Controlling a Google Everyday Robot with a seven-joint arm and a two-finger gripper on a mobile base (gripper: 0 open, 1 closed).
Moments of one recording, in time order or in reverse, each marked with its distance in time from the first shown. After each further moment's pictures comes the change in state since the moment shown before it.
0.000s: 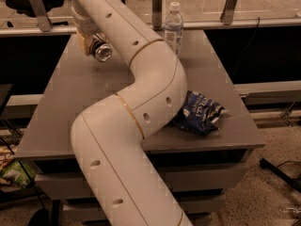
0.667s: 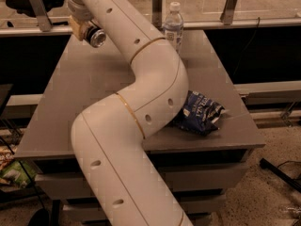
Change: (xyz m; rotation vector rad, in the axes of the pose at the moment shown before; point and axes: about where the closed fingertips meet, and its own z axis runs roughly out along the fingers) arm -0.042 -0.002 -0.030 0.029 -0.182 -0.114
